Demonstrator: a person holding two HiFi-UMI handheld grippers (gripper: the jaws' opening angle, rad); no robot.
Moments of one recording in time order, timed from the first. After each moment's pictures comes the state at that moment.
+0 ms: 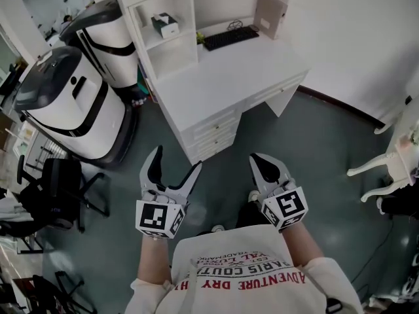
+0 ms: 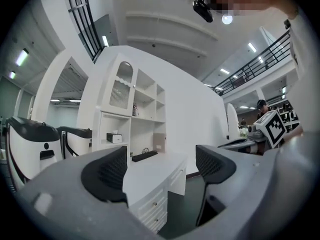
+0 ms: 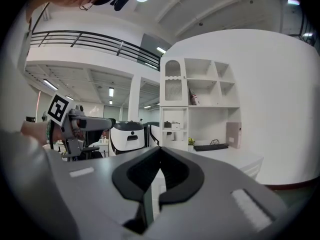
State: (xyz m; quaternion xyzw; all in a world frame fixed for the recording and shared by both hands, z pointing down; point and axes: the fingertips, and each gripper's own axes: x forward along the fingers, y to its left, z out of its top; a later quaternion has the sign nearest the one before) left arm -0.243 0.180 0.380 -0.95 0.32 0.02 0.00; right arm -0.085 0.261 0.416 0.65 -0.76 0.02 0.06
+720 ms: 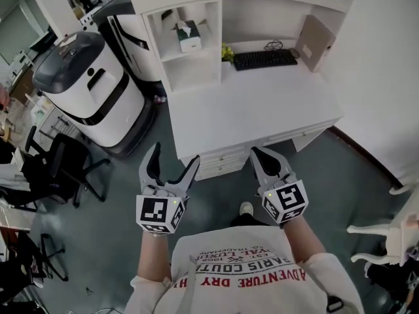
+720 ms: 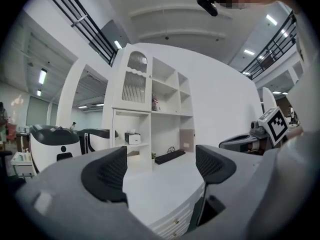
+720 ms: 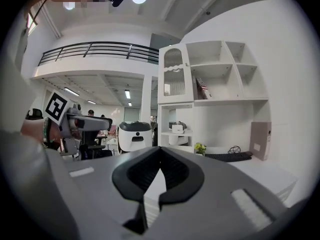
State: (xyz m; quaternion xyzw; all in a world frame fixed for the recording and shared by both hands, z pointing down) left arm -0.147 0.036 0.378 -0.88 0.47 -0.02 -0.01; right arm 0.037 0.066 0.411 0.53 -0.84 0.02 0.06
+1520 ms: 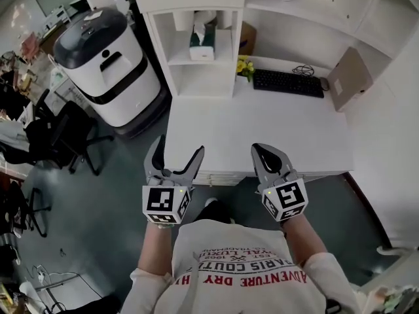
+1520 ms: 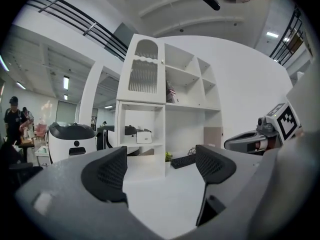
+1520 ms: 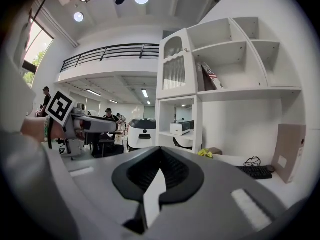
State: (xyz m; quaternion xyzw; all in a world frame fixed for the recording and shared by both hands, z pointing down) left arm -0.068 -0.079 0.394 -0.80 0.60 -0.02 -0.03; right arm 0.112 -0.084 0.414 0.41 -0.91 0.00 0.08
